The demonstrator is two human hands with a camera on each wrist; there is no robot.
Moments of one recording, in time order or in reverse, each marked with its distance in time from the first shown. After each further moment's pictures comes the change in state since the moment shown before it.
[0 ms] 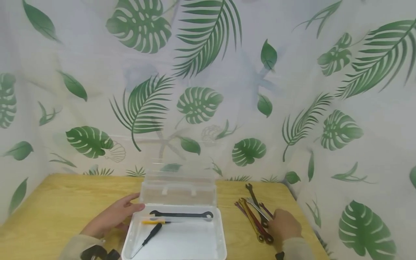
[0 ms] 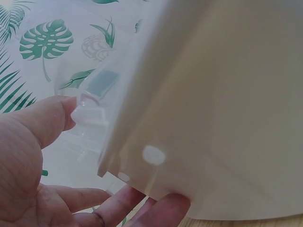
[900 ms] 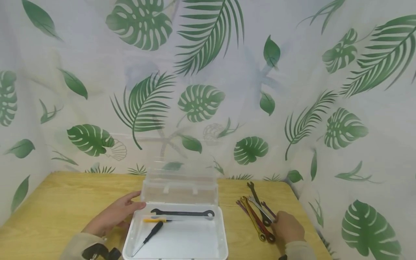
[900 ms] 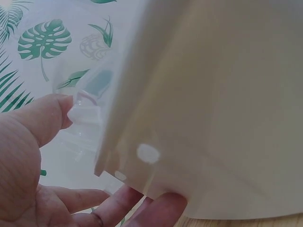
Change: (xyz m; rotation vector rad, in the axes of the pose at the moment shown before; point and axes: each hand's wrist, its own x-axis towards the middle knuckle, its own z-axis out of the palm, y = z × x) left_hand 0.002 0.001 0.000 0.007 0.015 -0.029; right_hand 0.005 0.019 0.014 0.020 0.019 -0.038
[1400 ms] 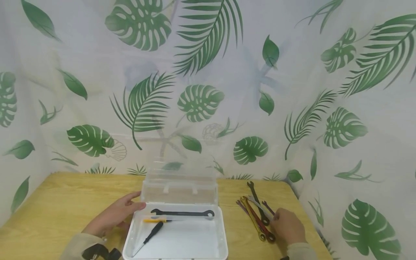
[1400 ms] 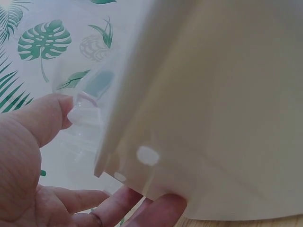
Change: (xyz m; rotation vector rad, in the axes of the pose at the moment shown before) left_hand 0.000 -0.001 0.001 -0.001 0.008 -0.006; right_hand 0.002 -0.001 -0.003 0.029 0.076 -0.046
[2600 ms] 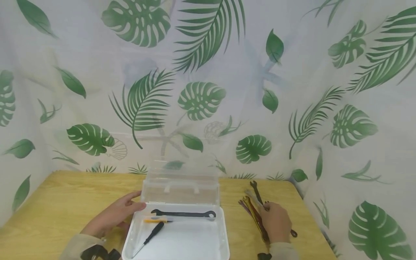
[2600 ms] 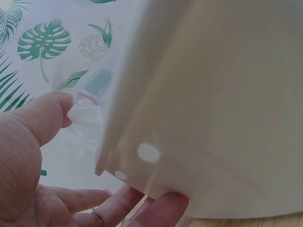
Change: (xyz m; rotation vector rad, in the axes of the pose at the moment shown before) left_hand 0.002 -0.004 -0.003 -0.025 -0.052 0.007; right_hand 0.013 -0.055 0.021 0.125 0.158 0.200
